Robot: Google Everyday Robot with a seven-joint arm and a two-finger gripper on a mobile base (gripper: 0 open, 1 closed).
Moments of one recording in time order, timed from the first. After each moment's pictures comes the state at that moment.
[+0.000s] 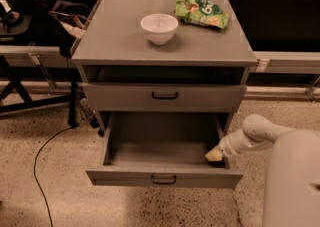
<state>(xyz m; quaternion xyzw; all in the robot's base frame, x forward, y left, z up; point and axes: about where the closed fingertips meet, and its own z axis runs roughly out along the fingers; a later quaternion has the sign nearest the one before) 0.602 -0.228 0.399 -0.39 0.88 0.21 0.16</state>
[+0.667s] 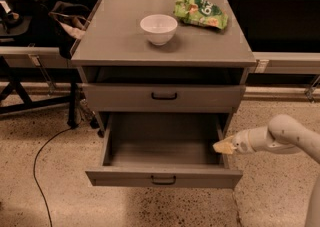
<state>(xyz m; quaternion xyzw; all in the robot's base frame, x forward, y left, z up) 0.604 -0.242 0.477 -0.33 0.86 0.28 0.26</state>
